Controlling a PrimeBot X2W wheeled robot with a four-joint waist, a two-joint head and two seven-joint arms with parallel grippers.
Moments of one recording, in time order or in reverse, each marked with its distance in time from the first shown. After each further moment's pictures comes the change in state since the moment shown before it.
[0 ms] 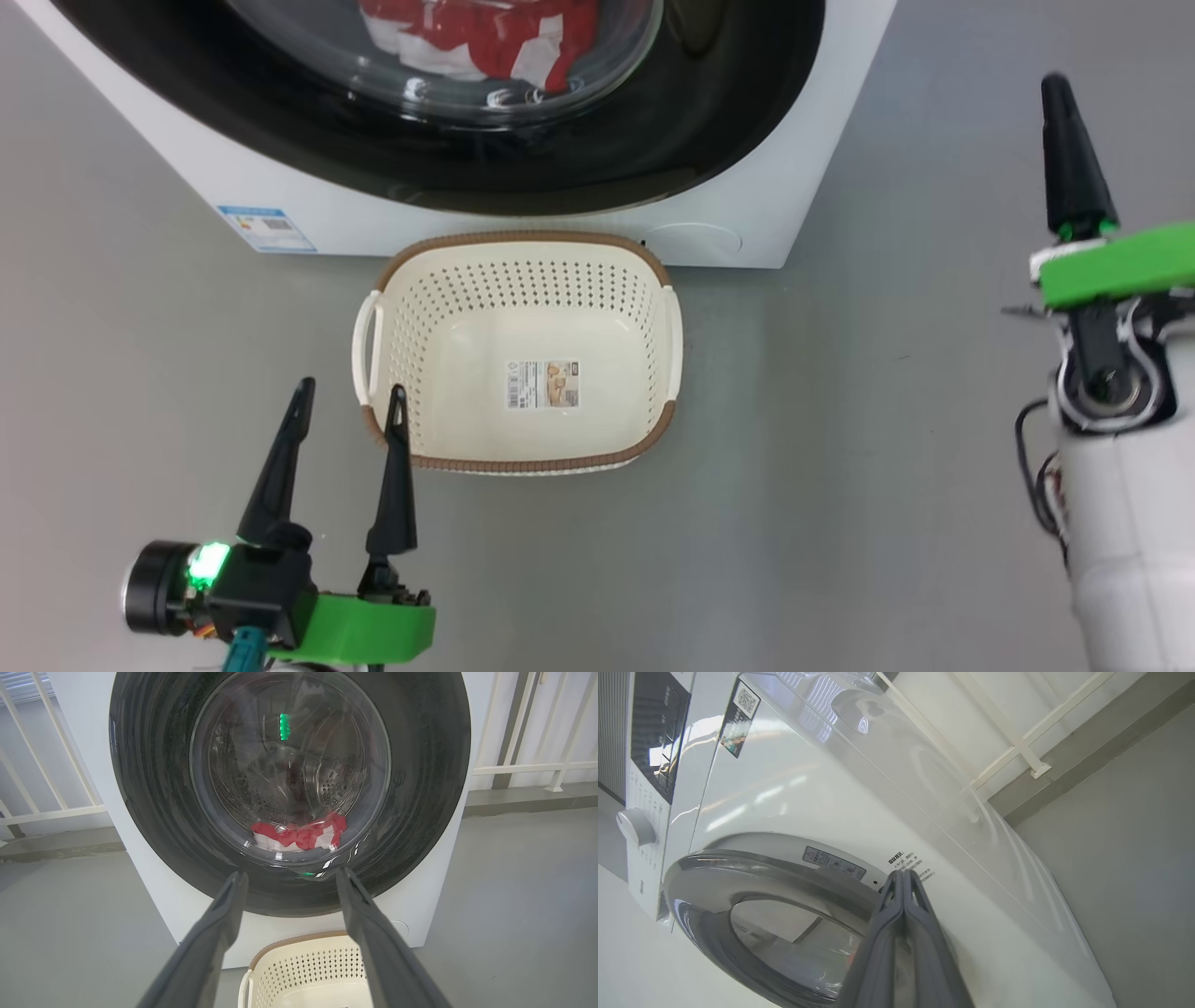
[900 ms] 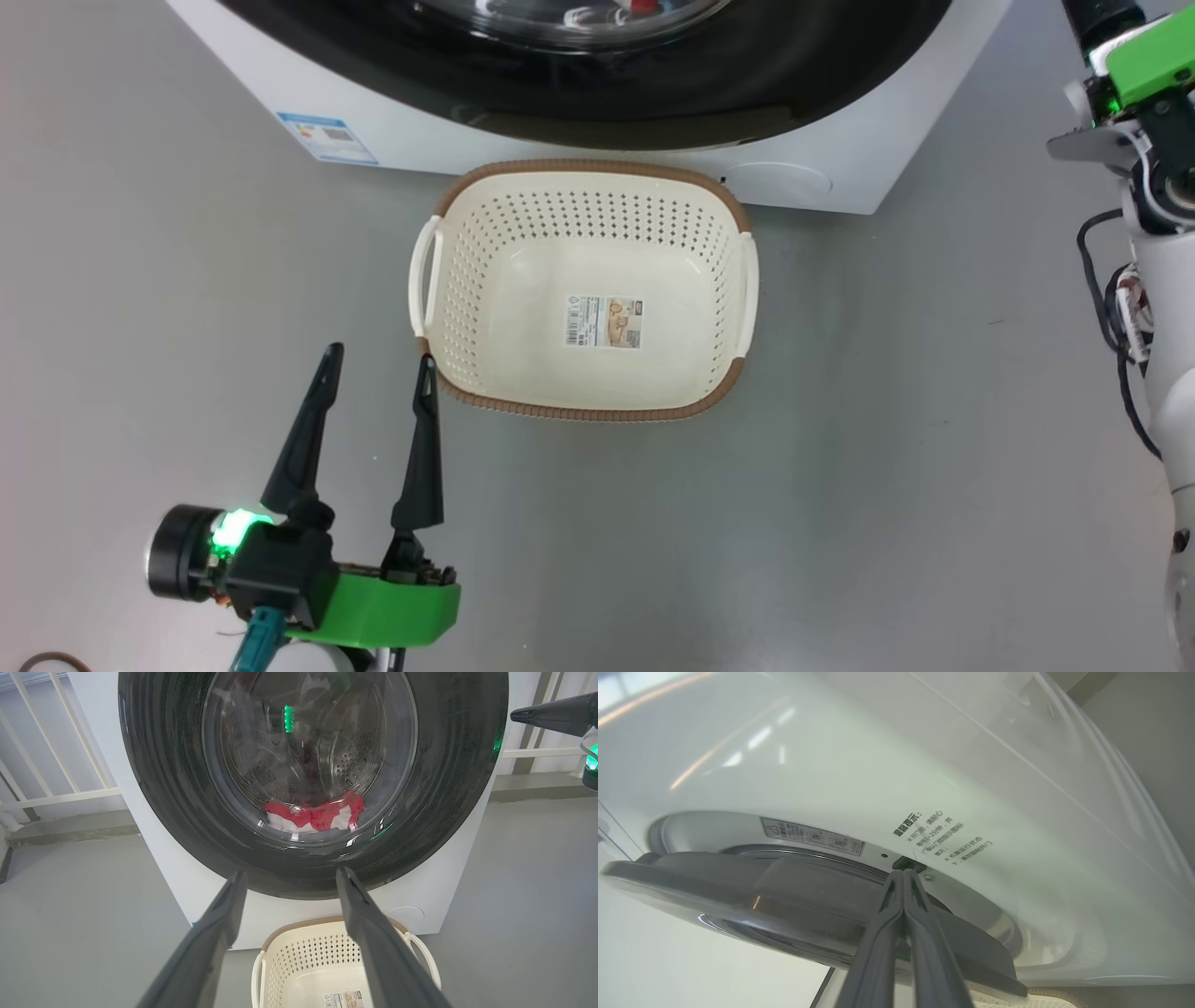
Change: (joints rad) left arm -0.052 -0.013 -0.035 -0.012 -0.005 -0.010 -0.003; right arm -0.403 -0.144 0.144 0.364 0.296 0.000 0.252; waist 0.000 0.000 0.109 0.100
